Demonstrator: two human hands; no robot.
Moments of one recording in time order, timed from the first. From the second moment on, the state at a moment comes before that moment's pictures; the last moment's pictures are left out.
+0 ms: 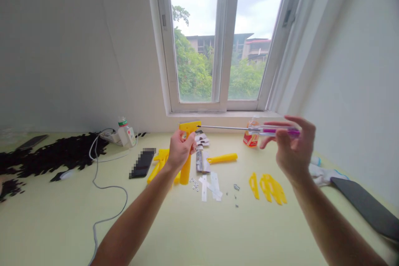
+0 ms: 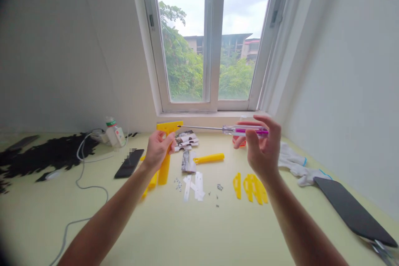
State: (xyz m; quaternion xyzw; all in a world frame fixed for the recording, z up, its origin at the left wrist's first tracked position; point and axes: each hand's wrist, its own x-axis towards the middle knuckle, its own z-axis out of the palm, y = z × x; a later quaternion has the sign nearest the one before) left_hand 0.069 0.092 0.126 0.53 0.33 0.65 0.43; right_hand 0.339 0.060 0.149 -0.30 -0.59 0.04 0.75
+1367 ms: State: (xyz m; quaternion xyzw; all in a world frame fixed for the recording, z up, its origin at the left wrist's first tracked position) left_hand 0.074 0.088 0.112 0.59 0.34 0.68 0.28; right_hand 0.364 0.055 0.152 -0.42 -0.61 0.11 0.66
